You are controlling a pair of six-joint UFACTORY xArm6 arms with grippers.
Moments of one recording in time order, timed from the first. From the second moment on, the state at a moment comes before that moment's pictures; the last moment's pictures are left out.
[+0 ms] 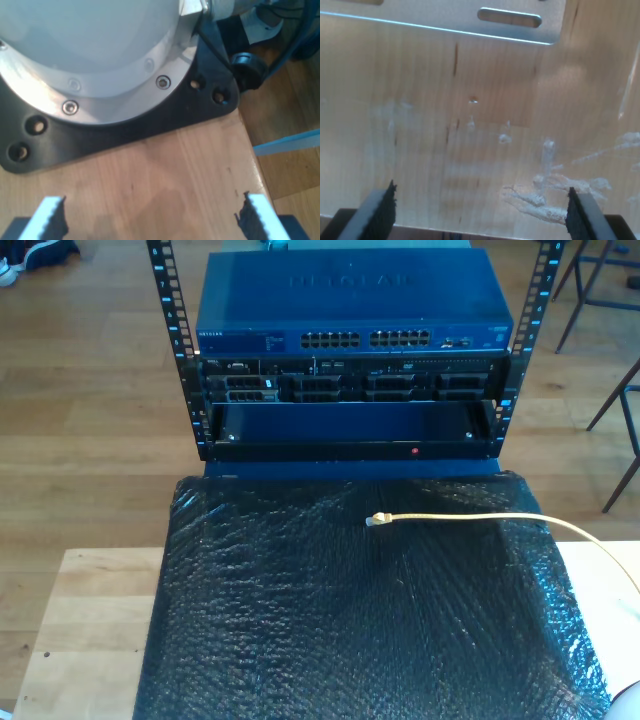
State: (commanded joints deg) left arm 77.8 -28.7 -6.7 6.3 63.8 -181.5; right arm -81.8 -39.0 0.8 1.1 46.5 -179.0
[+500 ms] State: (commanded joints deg) left arm 78.3 -30.3 -11.7 6.4 71.5 -181.9; right arm -82.2 -40.3 -8.3 1.1 61.5 -176.0
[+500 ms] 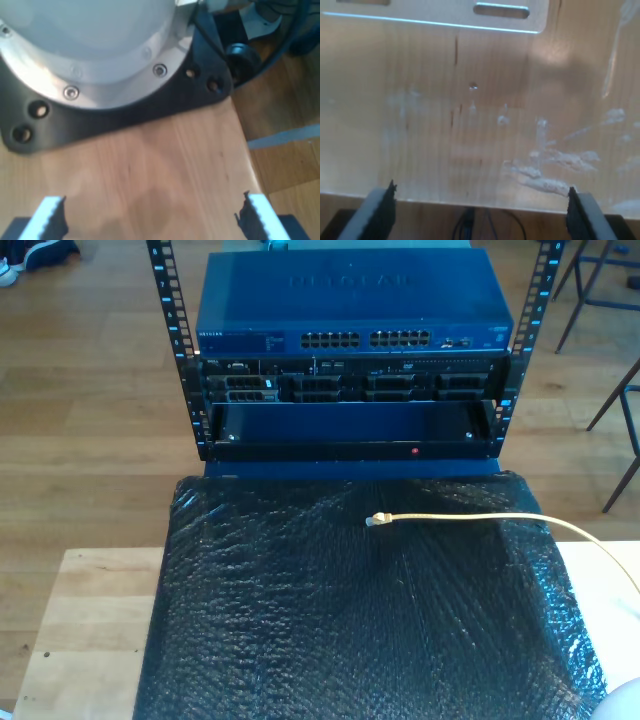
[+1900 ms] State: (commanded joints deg) left arm 57.6 -29.8 -43.2 -4.0 98.0 -204.7; right arm -59.4 -38.5 -44.9 8.7 86.9 -129.1
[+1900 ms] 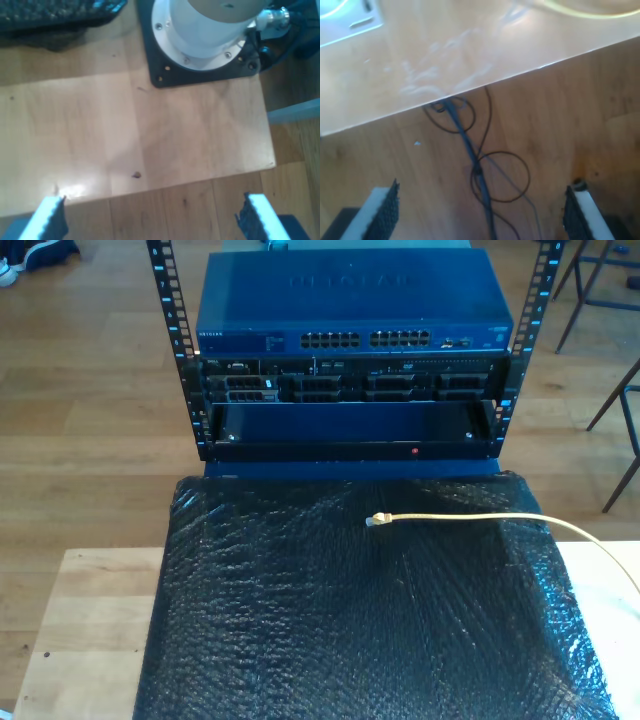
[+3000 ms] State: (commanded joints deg) left arm 37.8 -22.8 -47.6 -10.9 98.3 -222.6; right arm -35.3 -21.8 -59.4 26.6 91.4 -113.4
